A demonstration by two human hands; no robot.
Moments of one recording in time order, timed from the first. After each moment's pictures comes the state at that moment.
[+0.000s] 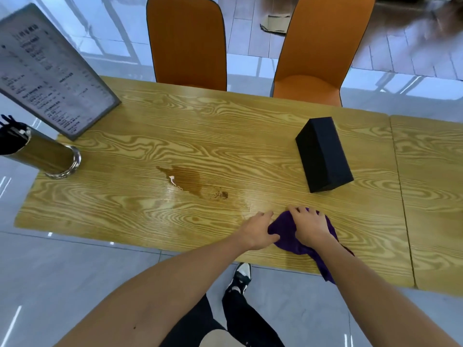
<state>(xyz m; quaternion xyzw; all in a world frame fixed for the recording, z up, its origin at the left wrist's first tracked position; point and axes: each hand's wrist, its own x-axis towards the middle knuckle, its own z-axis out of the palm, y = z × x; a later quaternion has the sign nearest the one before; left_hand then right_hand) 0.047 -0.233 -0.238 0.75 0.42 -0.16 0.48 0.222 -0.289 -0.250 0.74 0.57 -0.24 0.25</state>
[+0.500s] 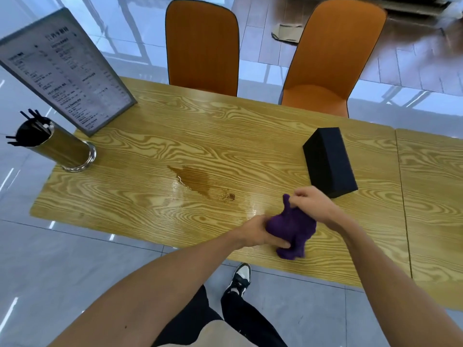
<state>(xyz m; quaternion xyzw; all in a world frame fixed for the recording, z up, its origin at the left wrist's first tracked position) 0.021 -0.226 -0.212 0.56 0.39 -0.06 0.72 0.208 -0.232 -0.133 0.75 0.43 -0.49 -0.09</state>
